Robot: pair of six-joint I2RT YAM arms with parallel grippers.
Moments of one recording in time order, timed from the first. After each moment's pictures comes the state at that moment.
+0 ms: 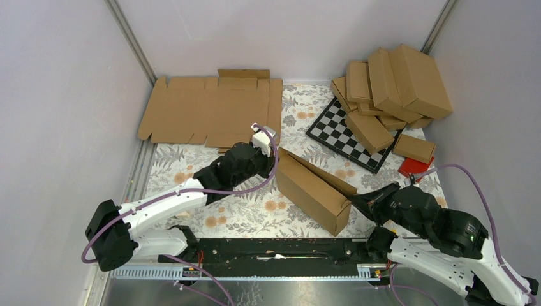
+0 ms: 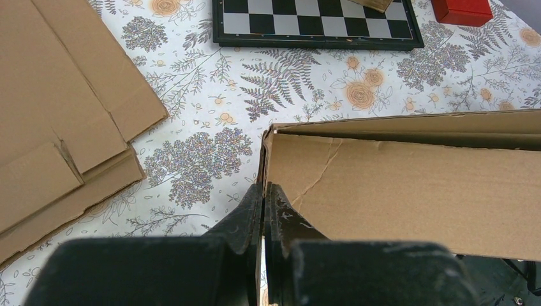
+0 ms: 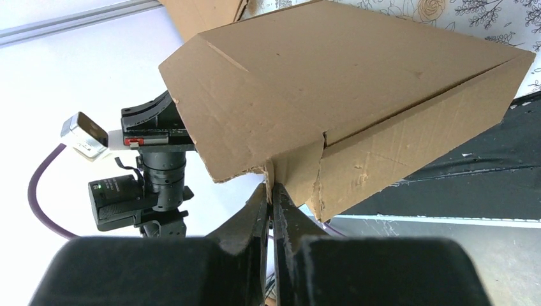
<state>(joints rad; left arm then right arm) -0.91 1.17 0.80 0.00 -0.11 -0.21 0.97 0.39 0.96 -1.24 0.29 1.80</state>
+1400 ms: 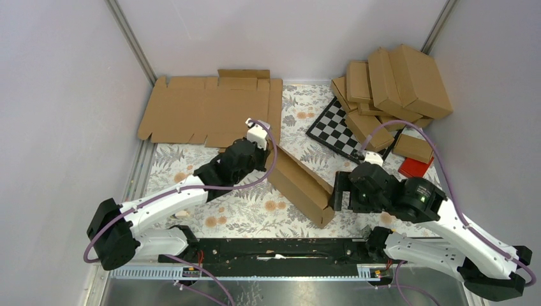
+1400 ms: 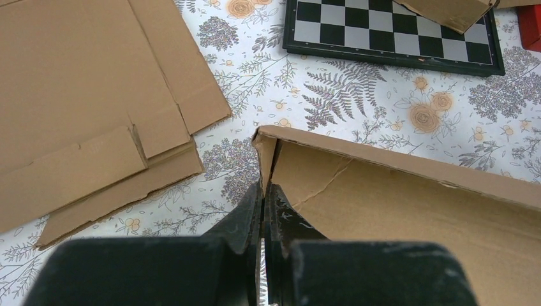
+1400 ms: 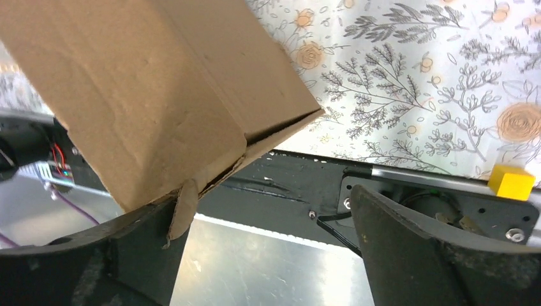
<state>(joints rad) -0.88 1.19 0.82 -0.04 -0.27 -0.21 0.97 0.79 1.07 -1.30 0.25 0.95</state>
